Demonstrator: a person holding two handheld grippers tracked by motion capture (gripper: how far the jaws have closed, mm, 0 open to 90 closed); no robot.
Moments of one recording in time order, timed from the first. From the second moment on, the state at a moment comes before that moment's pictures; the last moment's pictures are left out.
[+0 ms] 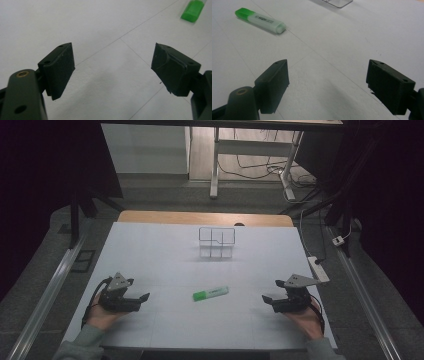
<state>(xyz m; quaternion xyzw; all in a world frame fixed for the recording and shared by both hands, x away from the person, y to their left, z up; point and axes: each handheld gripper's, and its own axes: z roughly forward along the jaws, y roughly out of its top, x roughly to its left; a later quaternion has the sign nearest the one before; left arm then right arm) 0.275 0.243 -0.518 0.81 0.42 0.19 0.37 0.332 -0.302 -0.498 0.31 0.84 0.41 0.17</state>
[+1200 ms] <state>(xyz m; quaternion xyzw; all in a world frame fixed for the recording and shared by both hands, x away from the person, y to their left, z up) 0.274 0.240 -0.519 0.81 0.41 0.19 0.36 0.345 -0.264 -0.466 0.25 0.85 0.43 0.15</state>
